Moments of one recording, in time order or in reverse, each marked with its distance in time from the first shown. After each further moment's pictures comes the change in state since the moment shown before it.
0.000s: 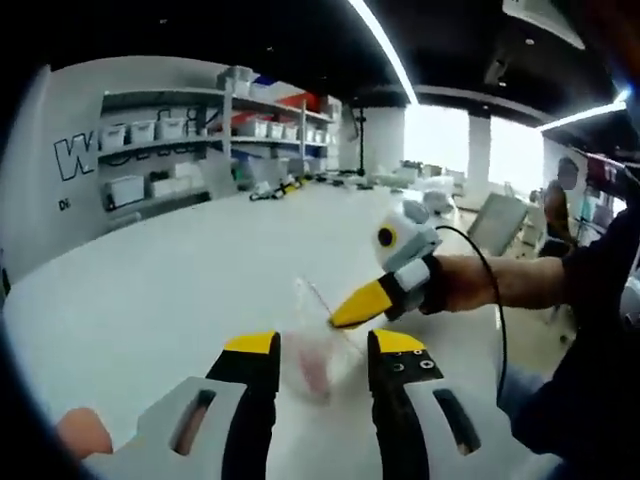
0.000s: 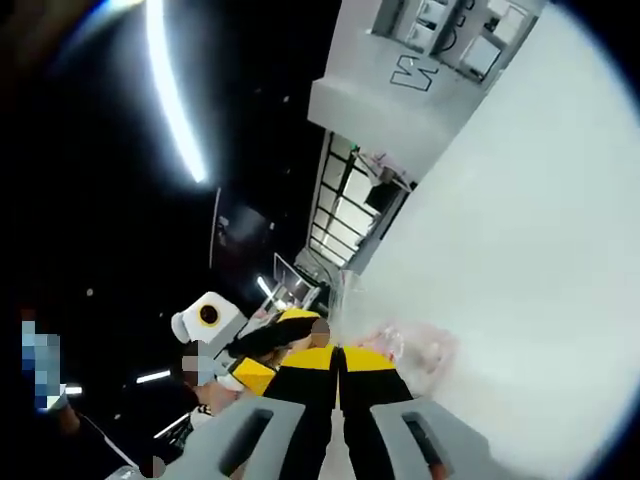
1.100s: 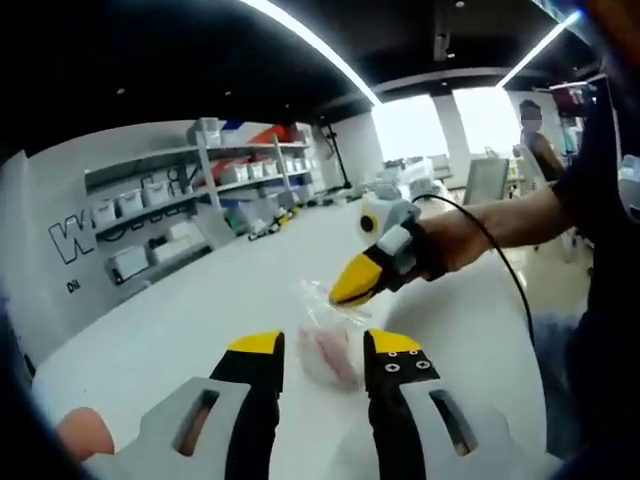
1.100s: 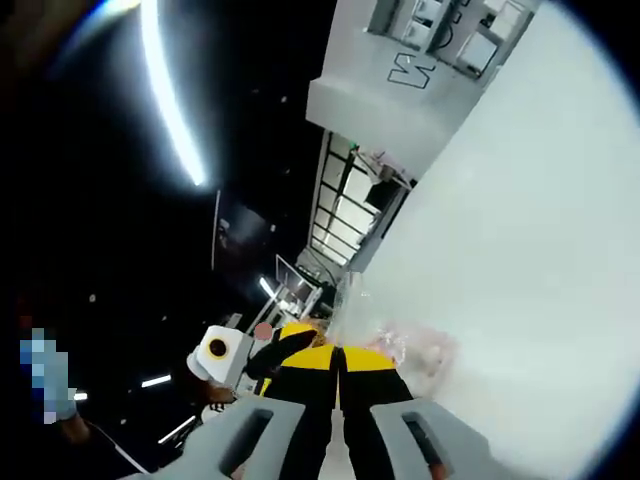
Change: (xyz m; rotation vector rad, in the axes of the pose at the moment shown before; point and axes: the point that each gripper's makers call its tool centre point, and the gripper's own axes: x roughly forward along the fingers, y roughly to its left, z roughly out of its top) left arm -0.016 0.001 -0.007 0.295 -0.119 0.021; right arm -0.002 0.003 0.001 0.028 0.006 0.009
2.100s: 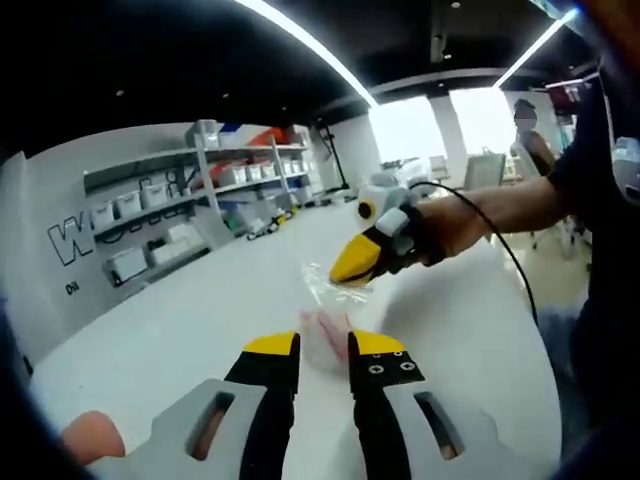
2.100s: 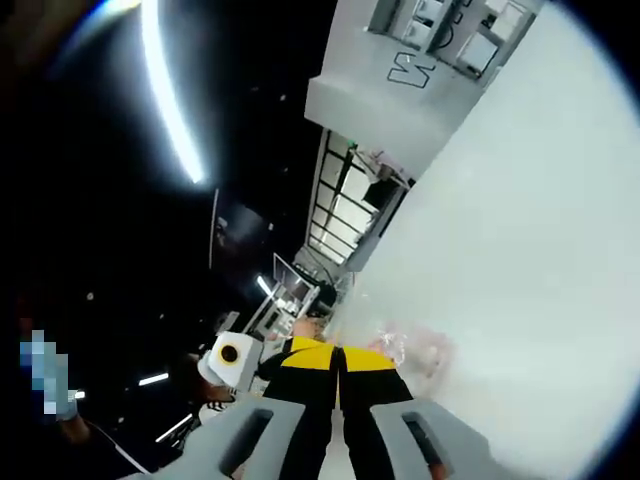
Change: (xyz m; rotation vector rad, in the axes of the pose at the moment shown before) left arm -0.002 0.003 -0.021 0.012 -0.015 -0.005; right arm 0.000 -0.003 0.006 -0.007 0.005 -0.011
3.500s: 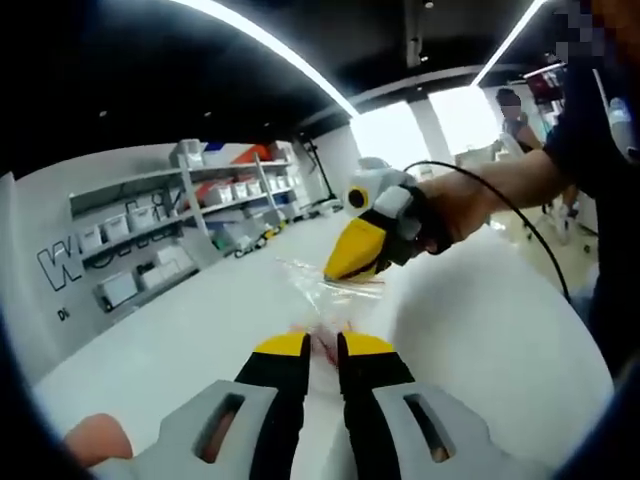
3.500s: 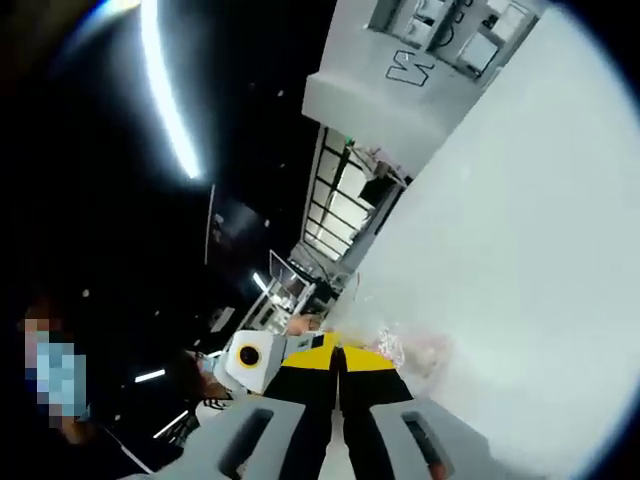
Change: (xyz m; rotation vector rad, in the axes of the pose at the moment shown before) left arm 0.049 -0.004 -0.010 0.075 -0.070 -0.048; right arm -0.003 0.003 -0.004 -0.014 0.018 -0.025
